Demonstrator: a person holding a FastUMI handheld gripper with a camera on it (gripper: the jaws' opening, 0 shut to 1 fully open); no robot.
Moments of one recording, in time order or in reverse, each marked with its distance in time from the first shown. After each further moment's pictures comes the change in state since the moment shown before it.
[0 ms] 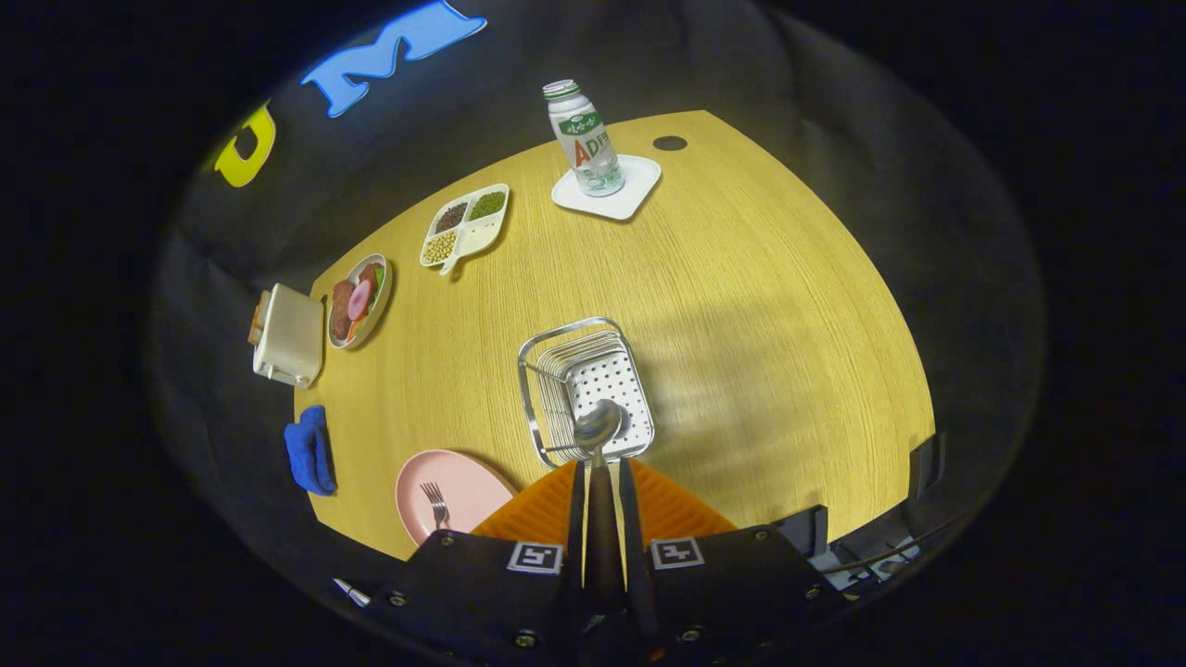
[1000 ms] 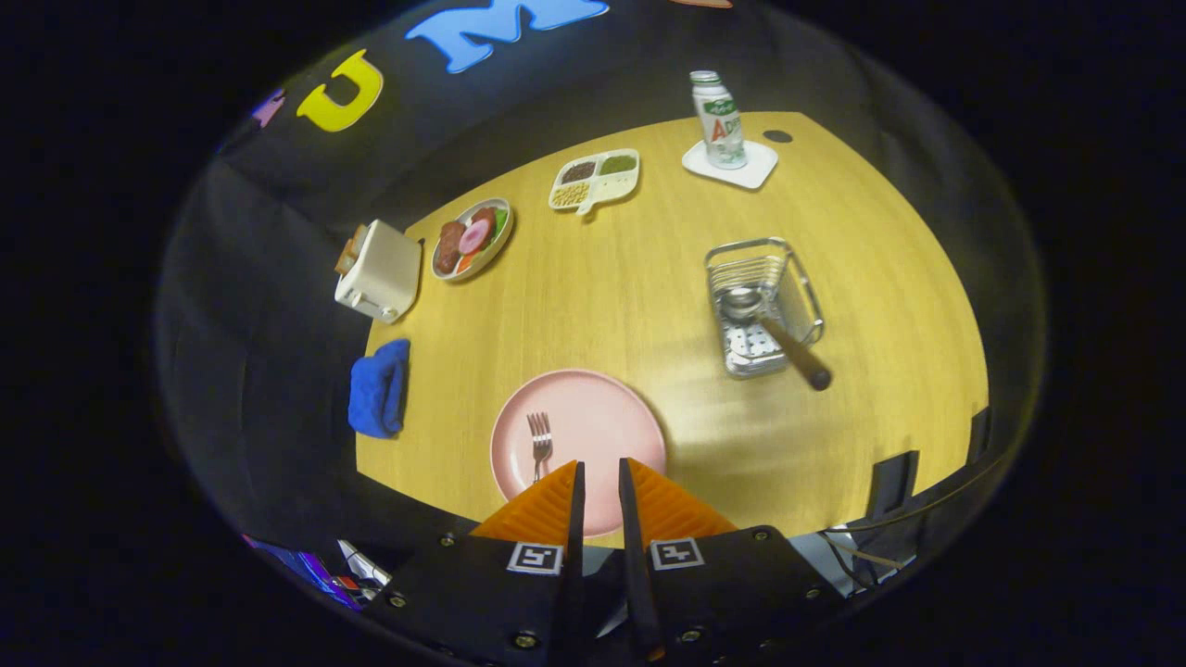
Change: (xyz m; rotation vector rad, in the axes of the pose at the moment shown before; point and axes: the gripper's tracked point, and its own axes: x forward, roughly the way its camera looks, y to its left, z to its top) arm -0.012 0.121 -0.109 -0.155 0.072 0.208
